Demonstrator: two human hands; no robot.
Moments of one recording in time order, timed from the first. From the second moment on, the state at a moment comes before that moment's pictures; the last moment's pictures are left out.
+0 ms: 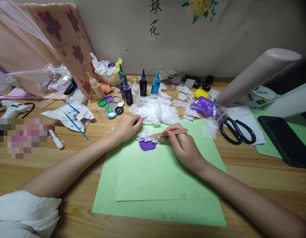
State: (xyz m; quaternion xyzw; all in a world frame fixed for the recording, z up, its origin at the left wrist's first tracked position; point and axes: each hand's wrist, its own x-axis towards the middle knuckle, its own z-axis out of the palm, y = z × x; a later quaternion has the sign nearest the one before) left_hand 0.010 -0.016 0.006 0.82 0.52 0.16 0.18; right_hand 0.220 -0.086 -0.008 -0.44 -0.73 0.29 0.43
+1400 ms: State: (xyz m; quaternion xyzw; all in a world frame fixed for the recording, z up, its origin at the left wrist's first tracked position) left_hand 0.008 -0.016 -0.001 0.81 0.51 0.21 0.21; right_hand 0.218 -0.095 -0.013 -0.35 -0.78 0.23 0.46
